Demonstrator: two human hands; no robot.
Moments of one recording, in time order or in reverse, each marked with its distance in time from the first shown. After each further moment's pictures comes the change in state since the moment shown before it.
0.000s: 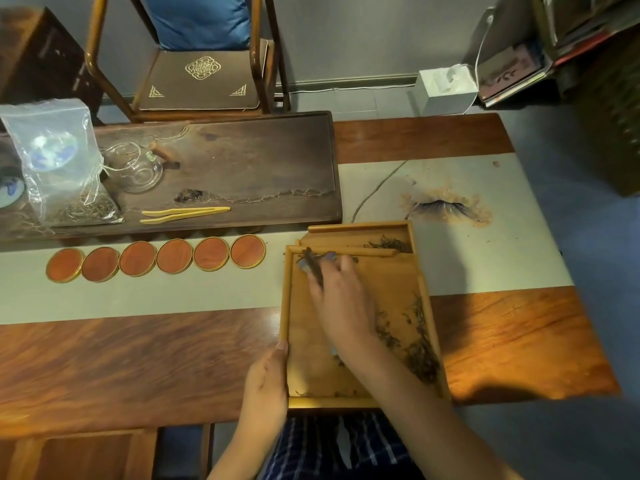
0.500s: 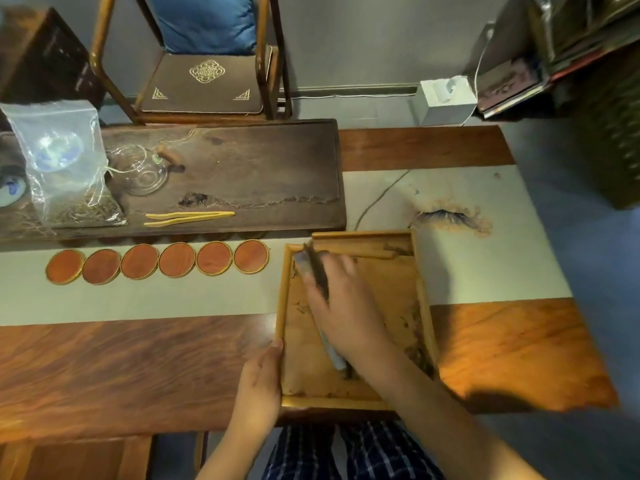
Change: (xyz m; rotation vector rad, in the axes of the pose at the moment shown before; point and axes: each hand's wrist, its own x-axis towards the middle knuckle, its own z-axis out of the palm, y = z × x) left_hand 0.010 0.013 -0.013 -0.059 -0.037 0.047; right_hand -0.003 -0.015 -0.030 0.254 -0.023 -0.143
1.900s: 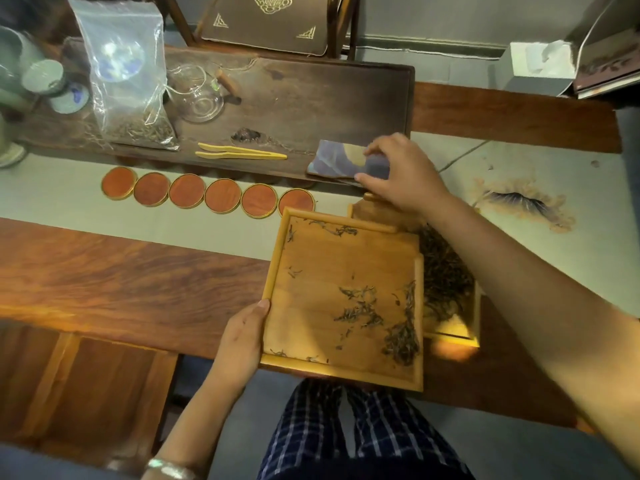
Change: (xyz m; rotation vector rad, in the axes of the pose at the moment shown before) left_hand -0.004 -0.033 -0.062 0.071 0.133 -0.035; right_hand 0.150 0.055 0.007 -0.199 -0.154 -0.325
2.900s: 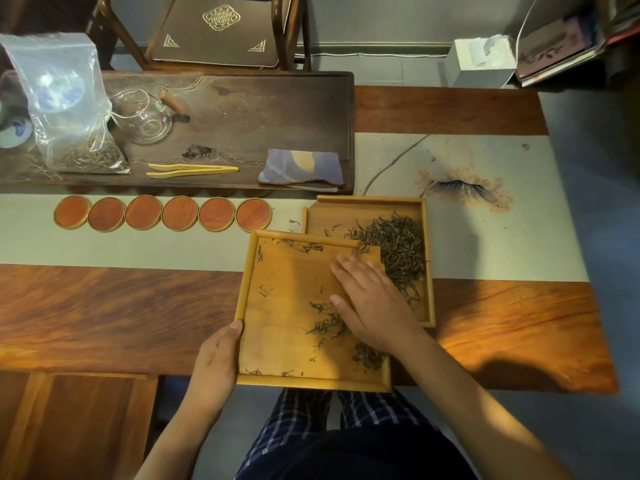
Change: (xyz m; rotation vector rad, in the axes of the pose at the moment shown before) left_hand -0.012 -0.009 0.015 0.067 -0.032 -0.038; right_hand -0.187 -0.017 0.036 -0.168 -0.289 0.050
